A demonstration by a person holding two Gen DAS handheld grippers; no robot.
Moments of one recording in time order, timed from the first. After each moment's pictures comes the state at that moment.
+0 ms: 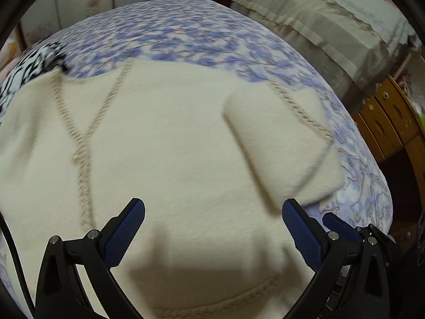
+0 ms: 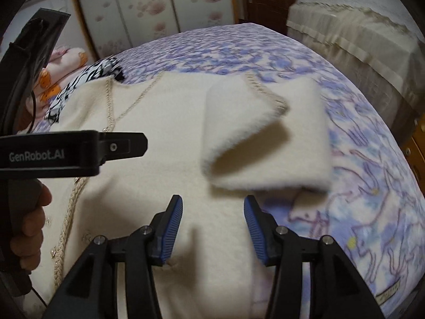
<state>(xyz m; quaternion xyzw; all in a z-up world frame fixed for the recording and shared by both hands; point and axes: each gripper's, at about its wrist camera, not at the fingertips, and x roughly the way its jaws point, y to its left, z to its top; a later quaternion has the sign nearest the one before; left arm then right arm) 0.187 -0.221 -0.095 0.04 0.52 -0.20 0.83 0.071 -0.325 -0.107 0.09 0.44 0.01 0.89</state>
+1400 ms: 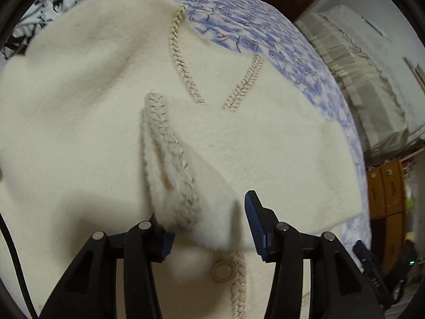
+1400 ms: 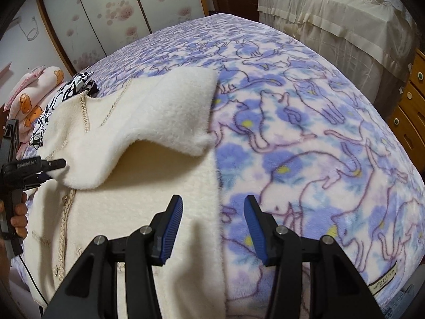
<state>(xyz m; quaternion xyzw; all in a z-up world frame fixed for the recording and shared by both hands) 0.244 -0.017 -0.140 -0.17 0.56 -0.12 0.80 0.087 -0.345 -0.111 0.12 0.47 -0.03 0.88</state>
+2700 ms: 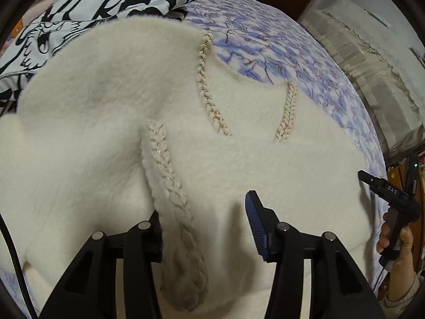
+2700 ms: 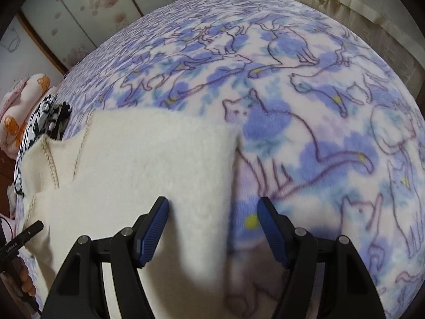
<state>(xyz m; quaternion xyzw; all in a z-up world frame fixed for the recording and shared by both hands) 0.319 0.003 -0.144 -0.11 0.54 -0.09 0.83 0.309 -0.369 -0.153 0.16 0.52 -0.01 0.84</state>
